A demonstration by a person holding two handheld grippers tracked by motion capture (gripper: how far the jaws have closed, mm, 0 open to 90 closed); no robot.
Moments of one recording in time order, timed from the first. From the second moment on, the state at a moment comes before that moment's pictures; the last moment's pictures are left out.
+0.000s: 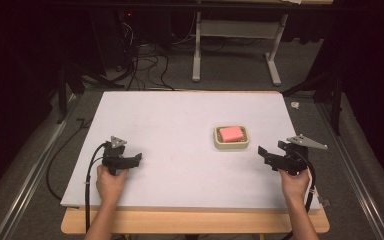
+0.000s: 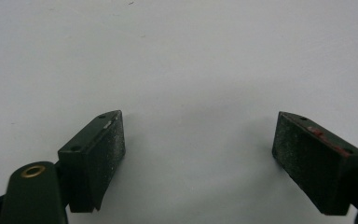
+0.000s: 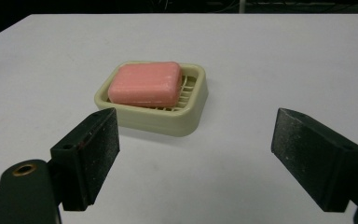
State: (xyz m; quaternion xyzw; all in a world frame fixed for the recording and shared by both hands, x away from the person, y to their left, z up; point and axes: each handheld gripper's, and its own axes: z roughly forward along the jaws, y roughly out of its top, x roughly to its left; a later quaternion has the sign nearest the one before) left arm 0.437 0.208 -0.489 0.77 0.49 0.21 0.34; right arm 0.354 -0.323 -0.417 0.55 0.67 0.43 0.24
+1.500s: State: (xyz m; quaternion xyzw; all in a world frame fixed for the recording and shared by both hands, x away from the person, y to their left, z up) left arm 0.436 0.208 -0.489 0.78 0.49 0.21 0.34; right arm 0.346 -0.305 -0.453 0.55 0.69 0.42 0.20
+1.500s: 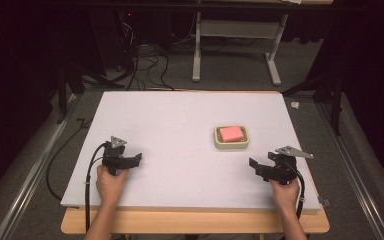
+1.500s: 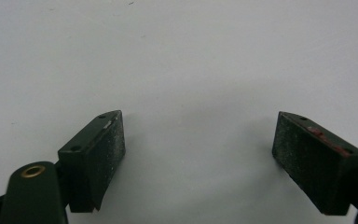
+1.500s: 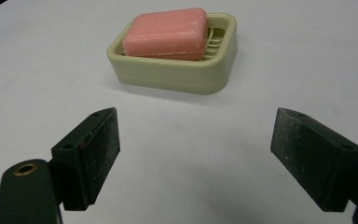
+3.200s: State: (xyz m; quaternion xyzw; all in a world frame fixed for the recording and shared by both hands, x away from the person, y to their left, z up) left arm 0.436 0.208 -0.489 0.78 0.49 0.21 0.34; right arm 0.363 -0.282 -0.482 0.56 0.73 0.33 0.21
